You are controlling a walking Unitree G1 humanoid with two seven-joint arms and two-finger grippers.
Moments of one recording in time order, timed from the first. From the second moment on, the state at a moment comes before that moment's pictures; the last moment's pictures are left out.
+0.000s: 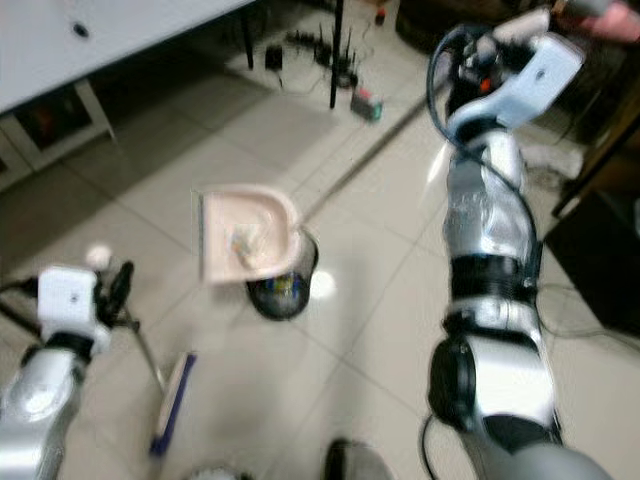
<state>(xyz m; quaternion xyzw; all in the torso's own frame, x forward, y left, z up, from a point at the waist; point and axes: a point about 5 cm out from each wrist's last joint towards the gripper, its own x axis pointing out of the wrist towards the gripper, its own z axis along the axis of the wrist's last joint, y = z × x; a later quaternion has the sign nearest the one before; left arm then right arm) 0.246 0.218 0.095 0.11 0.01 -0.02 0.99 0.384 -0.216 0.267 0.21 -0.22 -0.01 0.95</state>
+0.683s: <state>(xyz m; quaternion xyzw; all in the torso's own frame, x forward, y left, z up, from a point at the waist) 0.246 0.213 0.095 0.09 0.00 -0.03 1.00 0.379 -0.240 0.268 0.19 -0.23 -0.04 0.95</state>
